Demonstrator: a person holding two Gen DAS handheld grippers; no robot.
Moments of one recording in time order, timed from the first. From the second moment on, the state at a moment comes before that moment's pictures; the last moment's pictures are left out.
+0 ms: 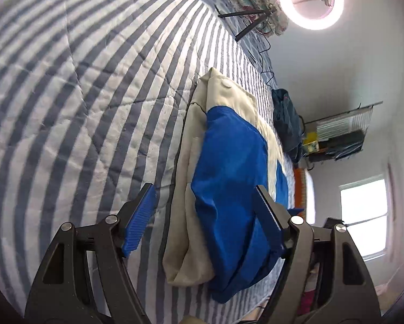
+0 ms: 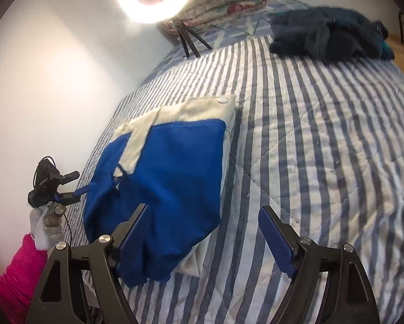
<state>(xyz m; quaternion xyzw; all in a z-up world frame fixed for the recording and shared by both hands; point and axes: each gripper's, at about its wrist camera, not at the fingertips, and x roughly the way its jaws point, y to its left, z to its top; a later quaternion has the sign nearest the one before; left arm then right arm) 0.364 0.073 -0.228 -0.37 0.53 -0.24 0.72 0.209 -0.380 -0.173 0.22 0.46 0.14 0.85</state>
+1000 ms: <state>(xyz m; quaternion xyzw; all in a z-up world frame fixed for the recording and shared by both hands) 0.436 -0.026 -0.246 -0.29 0.55 -0.27 0.73 0.296 -0.364 -0.238 0.36 0.47 0.25 0.77</state>
